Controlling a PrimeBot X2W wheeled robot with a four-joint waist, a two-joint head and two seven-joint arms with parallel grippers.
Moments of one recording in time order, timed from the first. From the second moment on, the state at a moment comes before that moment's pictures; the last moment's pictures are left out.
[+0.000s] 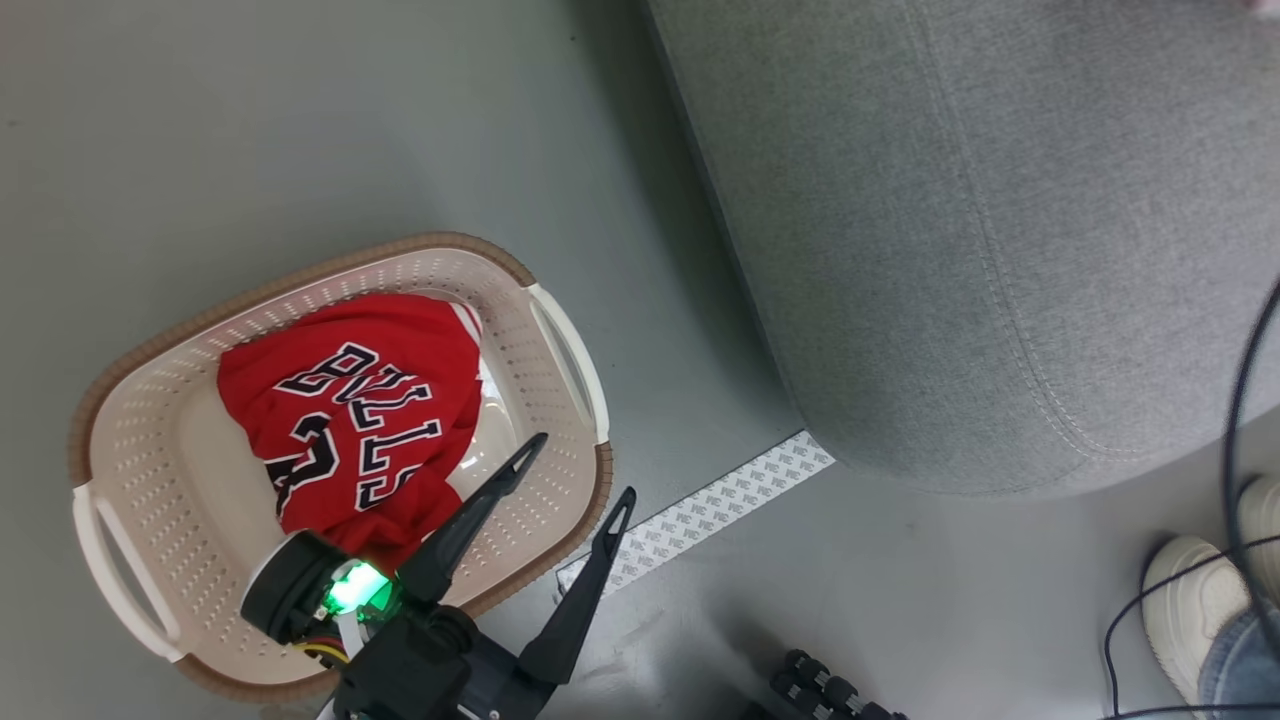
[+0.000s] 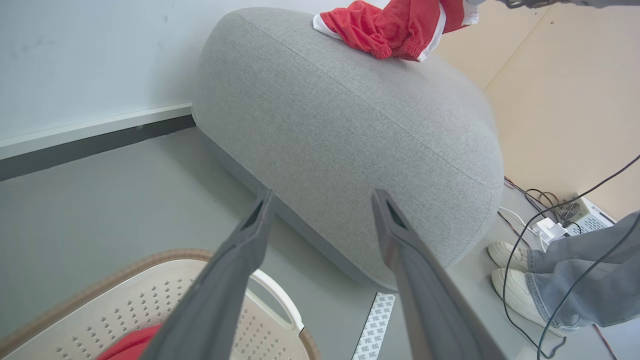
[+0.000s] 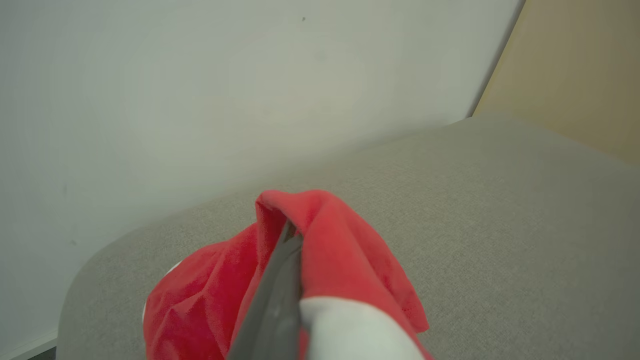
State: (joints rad) left arm -0.21 0.26 -0.45 -0.43 -0.06 0.01 -0.03; right arm -1.36 -0.48 0.04 0.89 0.39 0.13 -0.13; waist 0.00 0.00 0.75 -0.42
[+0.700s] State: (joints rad) left arm -0.17 0.18 -0.47 -0.18 -0.18 0.02 -0.18; right arm -1.09 -0.43 0.28 1.03 0.35 0.13 -0.03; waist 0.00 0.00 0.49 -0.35
